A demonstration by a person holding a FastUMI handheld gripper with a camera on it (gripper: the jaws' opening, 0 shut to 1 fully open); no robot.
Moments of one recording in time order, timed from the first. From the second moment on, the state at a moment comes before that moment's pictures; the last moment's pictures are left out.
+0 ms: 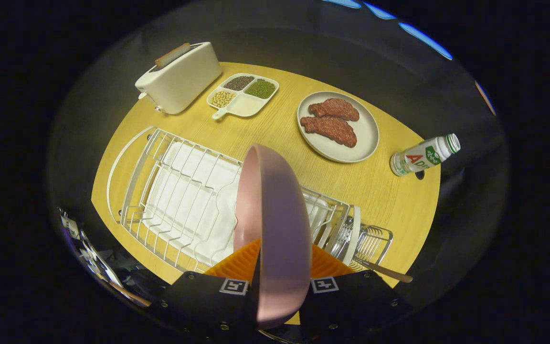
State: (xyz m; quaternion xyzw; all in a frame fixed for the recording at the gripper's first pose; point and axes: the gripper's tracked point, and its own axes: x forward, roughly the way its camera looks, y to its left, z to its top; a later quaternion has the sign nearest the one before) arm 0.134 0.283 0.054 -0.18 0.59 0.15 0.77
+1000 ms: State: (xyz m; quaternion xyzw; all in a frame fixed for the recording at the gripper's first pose) arm 0.154 0.298 0.062 -0.26 0.57 0.21 0.75
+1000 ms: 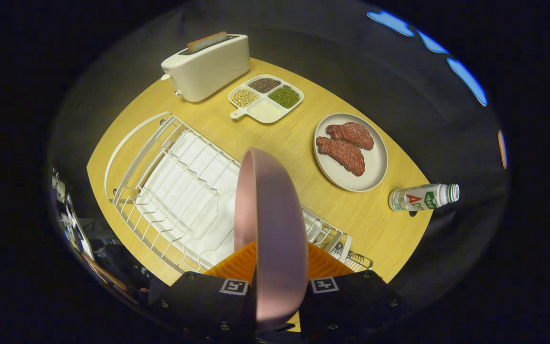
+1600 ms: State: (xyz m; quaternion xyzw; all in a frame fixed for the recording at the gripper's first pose) arm 0.132 0.289 0.087 -0.17 0.57 0.22 0.77
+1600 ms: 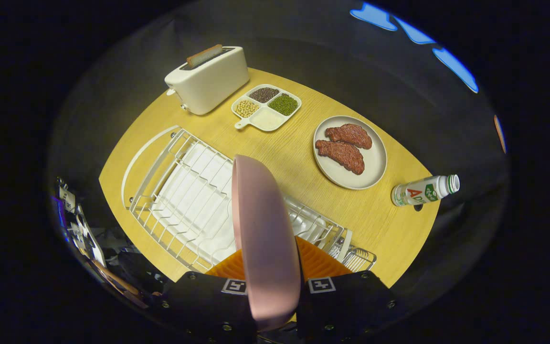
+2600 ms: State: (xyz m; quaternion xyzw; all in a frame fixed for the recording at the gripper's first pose) arm -0.091 0.246 0.054 0.20 0.57 0.24 0.76
